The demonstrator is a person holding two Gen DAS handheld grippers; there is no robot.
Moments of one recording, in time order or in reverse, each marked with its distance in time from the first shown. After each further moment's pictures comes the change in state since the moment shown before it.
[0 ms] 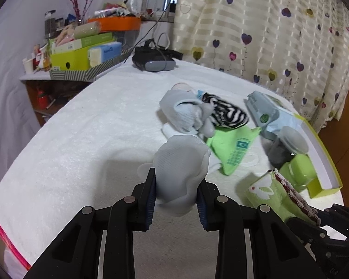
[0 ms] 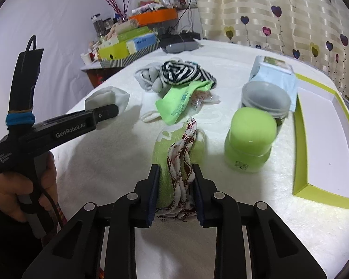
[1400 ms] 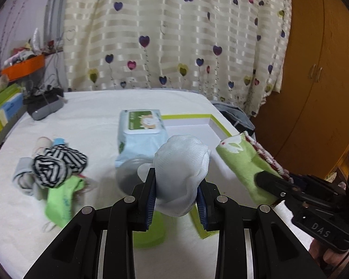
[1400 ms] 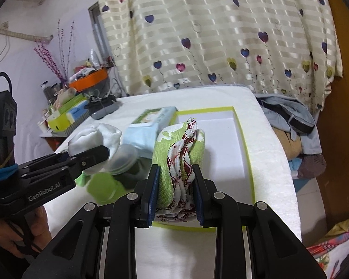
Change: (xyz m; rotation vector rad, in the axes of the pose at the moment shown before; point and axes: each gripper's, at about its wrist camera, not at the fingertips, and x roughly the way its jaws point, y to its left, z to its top) left arm 0.003 -0.226 0.030 0.286 -0.025 -0.316; right arm -0.098 -0.163 0.007 0.269 -0.265 -0.216
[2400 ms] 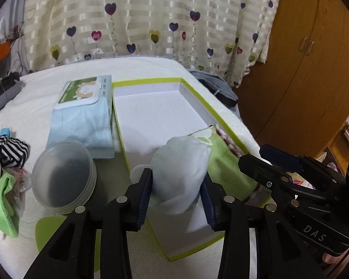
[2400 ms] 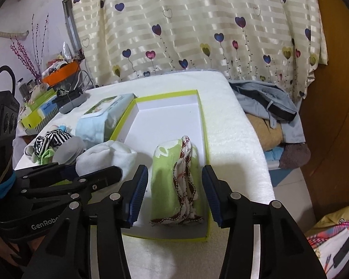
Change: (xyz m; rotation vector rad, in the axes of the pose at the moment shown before) left arm 0.084 -0.046 -0.010 0.052 0.169 -0.121; right arm 0.025 -0.048 -0.006 0.029 0.053 -0.131
